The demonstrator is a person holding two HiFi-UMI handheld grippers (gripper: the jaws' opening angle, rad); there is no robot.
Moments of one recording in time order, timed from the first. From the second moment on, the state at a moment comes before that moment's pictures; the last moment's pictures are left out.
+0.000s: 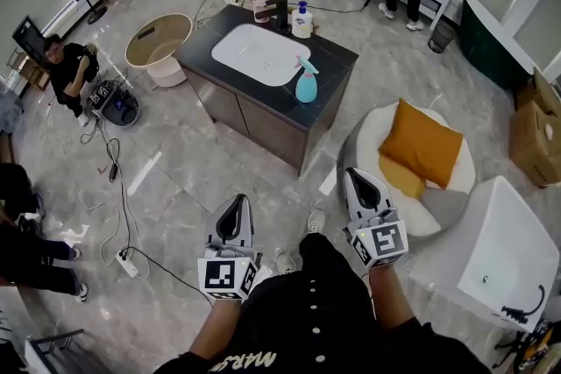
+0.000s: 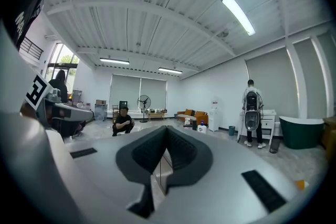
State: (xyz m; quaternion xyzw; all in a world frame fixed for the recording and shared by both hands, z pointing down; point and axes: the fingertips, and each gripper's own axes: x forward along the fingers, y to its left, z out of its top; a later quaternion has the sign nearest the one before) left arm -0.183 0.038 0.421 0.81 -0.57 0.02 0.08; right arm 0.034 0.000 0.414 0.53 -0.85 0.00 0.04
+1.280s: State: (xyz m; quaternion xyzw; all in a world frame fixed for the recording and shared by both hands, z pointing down) left arm -0.133 -0.298 0.435 0.78 -0.62 0.04 0.10; right arm 0.065 -0.368 0.440 0.45 -0.89 0.00 0.06
